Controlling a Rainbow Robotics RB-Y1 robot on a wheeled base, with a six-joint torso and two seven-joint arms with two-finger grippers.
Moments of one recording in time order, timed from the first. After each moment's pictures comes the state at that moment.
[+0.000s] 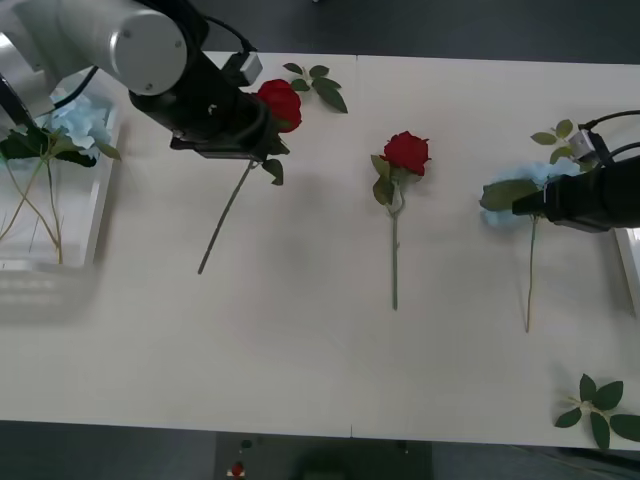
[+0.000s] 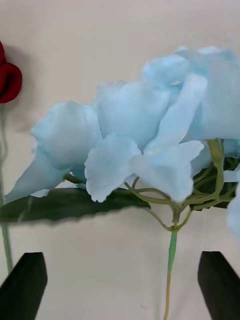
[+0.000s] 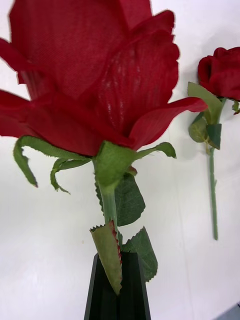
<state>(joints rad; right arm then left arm) -0.71 -1.20 0.83 -1.29 -1.79 0.78 1.54 -1.23 0.86 -0.99 -1.36 1.45 1.06 -1.11</state>
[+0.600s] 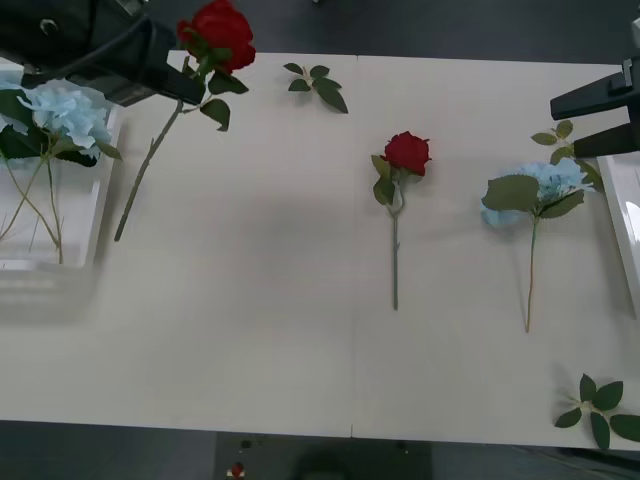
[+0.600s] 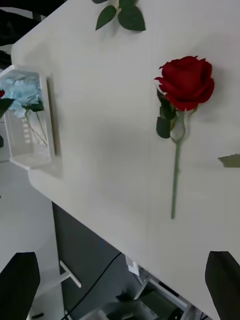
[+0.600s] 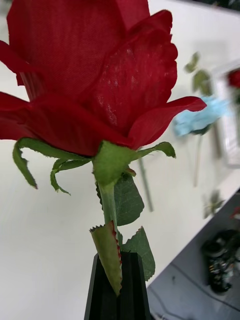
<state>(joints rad) -0.71 -1.39 0.49 -1.47 -2.25 1.16 1.54 -1.00 1.00 -0.47 -1.37 1.78 1.27 -1.50</state>
